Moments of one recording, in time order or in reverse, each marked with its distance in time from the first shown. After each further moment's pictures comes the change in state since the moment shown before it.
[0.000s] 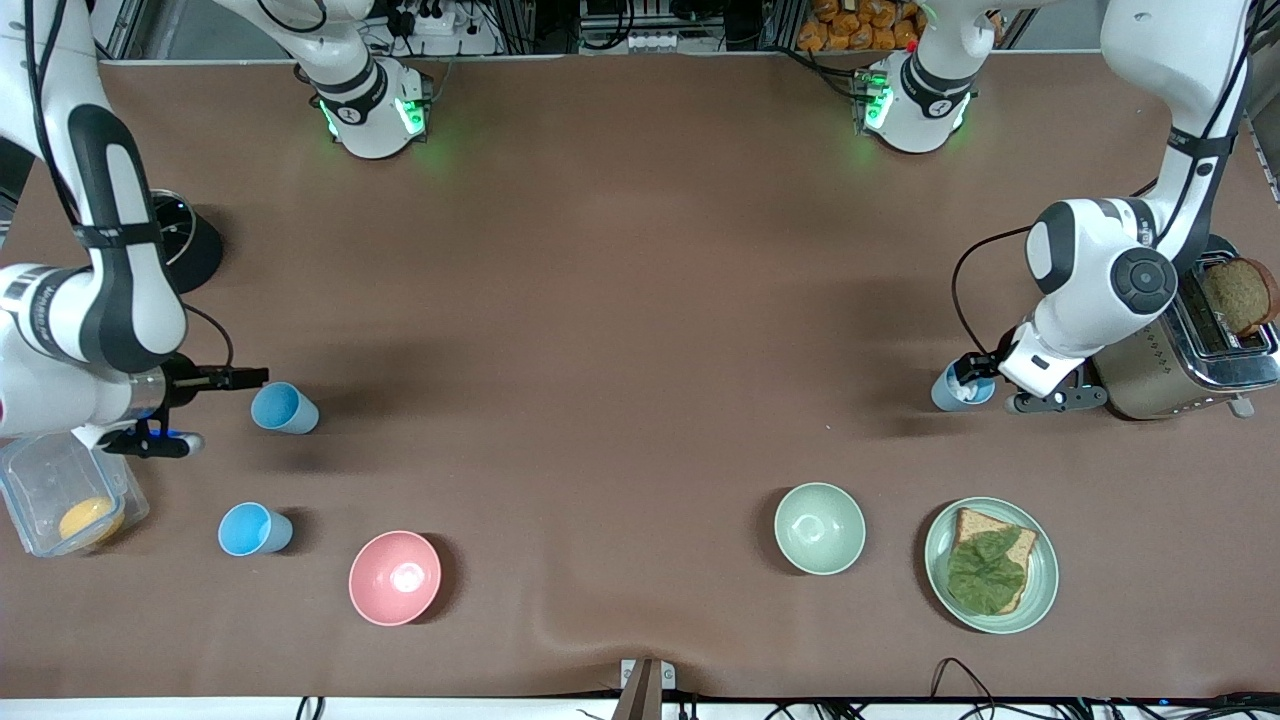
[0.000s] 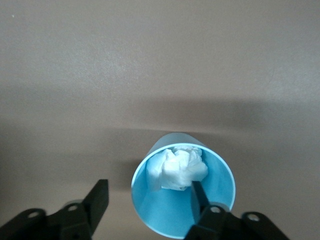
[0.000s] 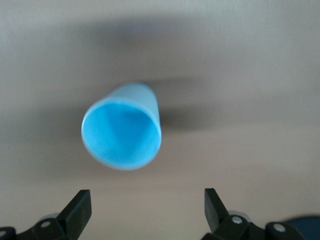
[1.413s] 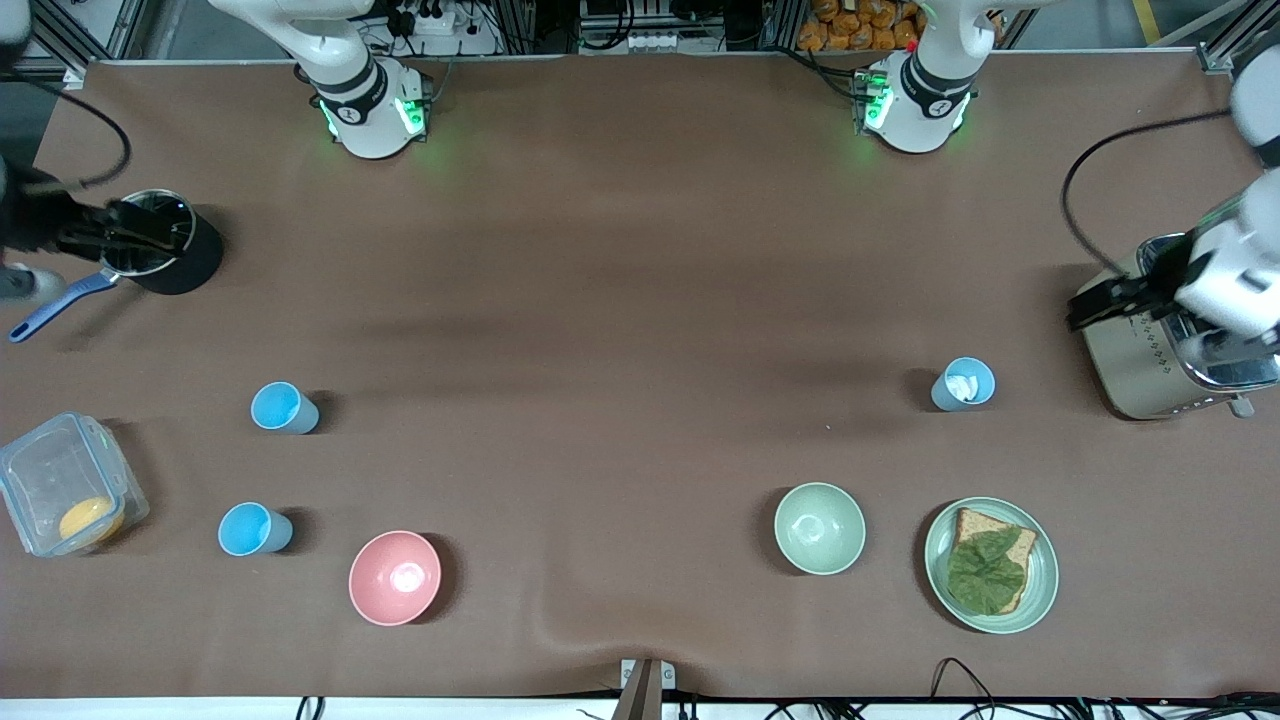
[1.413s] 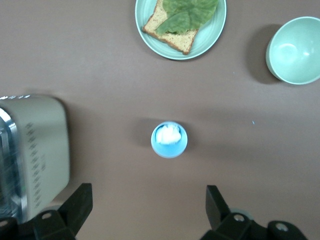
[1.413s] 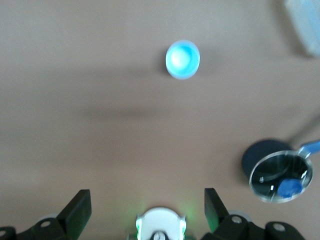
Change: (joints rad) left arm -0.013 -0.226 0.000 0.400 0.000 -0.621 -0.061; right arm 0.109 -0.406 0.011 0.152 0.011 -0.517 0.058
